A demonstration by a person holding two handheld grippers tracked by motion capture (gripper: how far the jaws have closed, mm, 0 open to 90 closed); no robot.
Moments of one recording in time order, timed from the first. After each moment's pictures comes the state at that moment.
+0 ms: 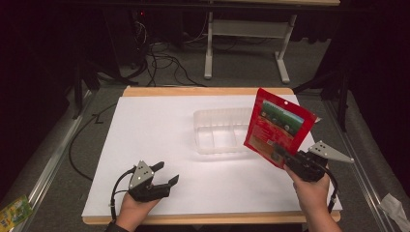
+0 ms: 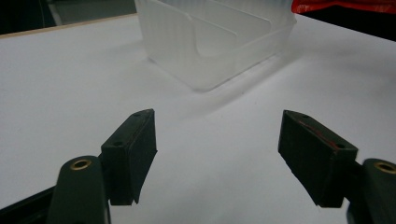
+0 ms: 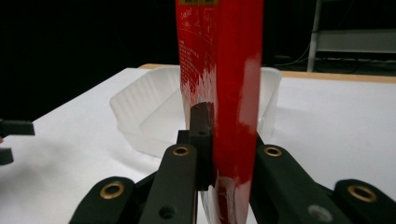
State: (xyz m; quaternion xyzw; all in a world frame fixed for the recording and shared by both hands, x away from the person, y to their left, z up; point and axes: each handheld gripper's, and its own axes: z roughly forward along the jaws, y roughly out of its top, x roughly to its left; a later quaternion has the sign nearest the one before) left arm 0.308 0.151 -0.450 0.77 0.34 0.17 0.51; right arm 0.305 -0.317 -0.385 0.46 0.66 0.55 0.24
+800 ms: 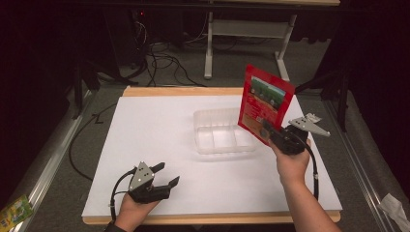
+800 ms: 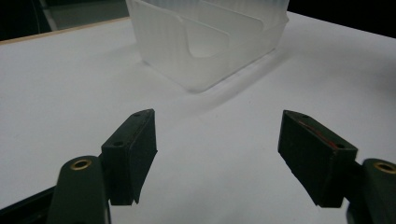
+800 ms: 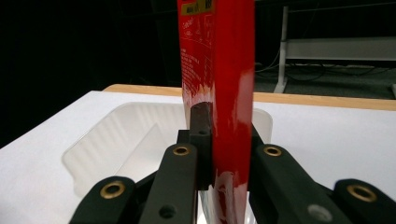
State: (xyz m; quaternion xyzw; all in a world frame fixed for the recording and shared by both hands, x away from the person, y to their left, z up) left arm 0.305 0.151 -0.448 0.78 0.32 0.18 0.51; right arm 0.371 -0.279 -0.370 0.50 0.63 0.53 0.27
